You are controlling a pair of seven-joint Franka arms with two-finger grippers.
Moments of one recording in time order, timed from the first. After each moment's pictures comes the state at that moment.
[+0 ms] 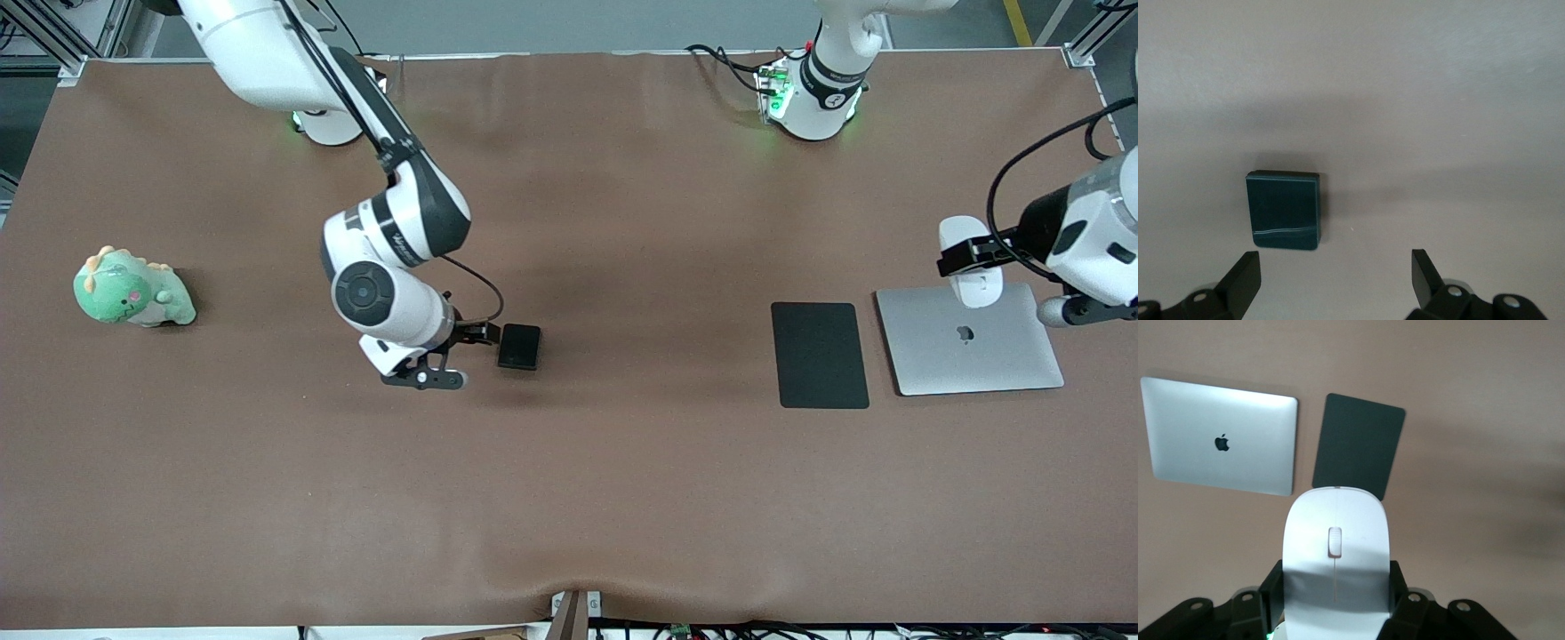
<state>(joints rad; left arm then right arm) -0.11 0.20 0.07 -1.39 -0.07 1.41 -0.23 0.50 0.58 0.01 -1.63 0.19 2.12 0.49</state>
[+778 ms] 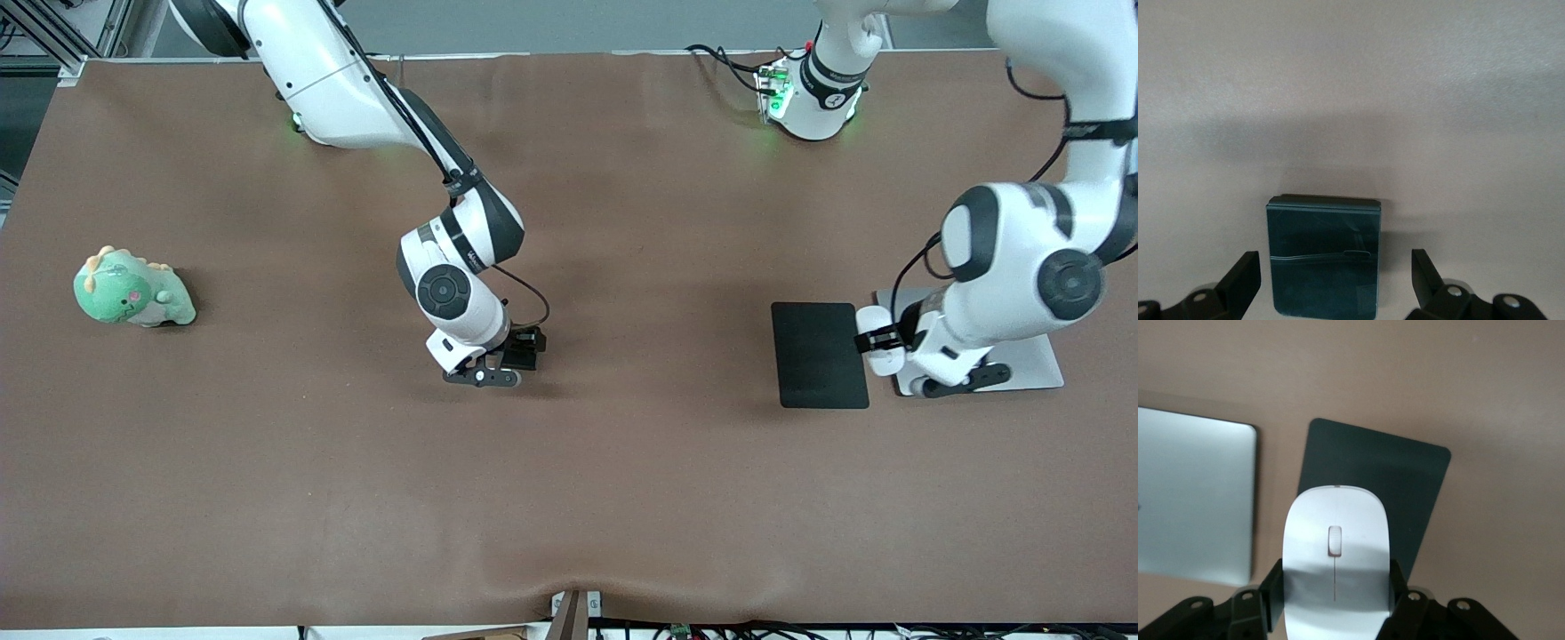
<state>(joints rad) -0.14 0.35 0.06 -1.89 -0.07 2.11 -0.23 0.60 0.72 0.01 -1.63 0.19 2.35 0.56</state>
